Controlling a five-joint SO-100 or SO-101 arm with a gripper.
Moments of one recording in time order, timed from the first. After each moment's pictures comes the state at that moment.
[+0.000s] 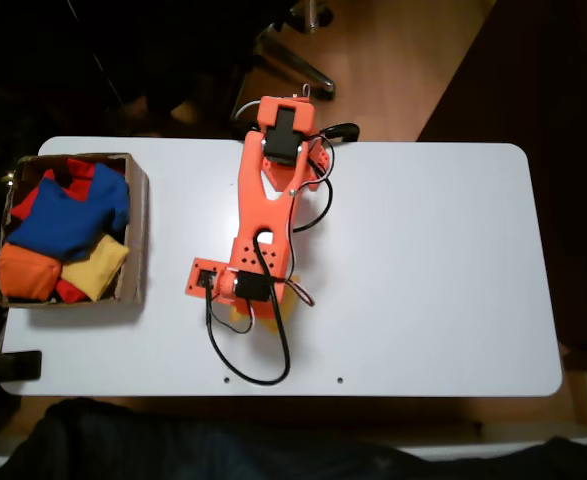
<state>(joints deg) 9.8 78.8 91.5 84.3 0.9</state>
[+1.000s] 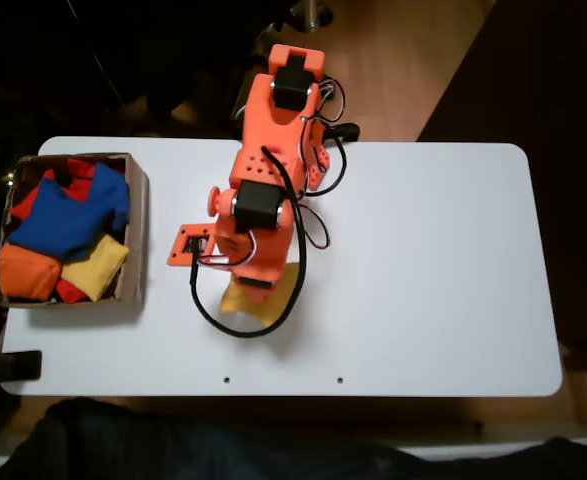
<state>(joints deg) 9.8 105.2 91.6 92.3 -0.6</state>
